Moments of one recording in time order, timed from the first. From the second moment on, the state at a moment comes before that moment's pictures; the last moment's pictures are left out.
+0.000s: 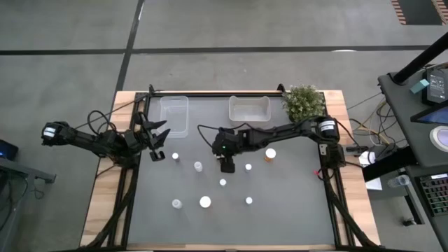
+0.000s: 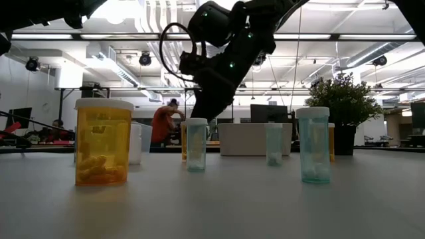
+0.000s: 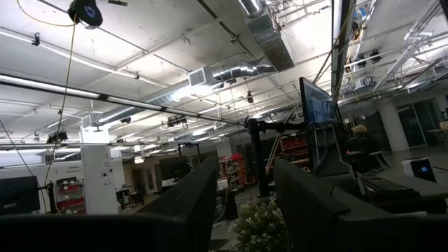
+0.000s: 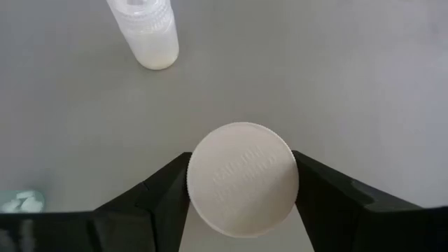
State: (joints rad) left arm -0.20 0.55 0.14 0.96 -0.48 0.51; right arm -0.03 2.03 1.45 -0.35 0.03 -0.08
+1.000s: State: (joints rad) left arm -0.20 0.55 0.14 0.97 -0.48 0.54; right arm -0.56 1.85 1.46 -0.48 -0.06 -0.10
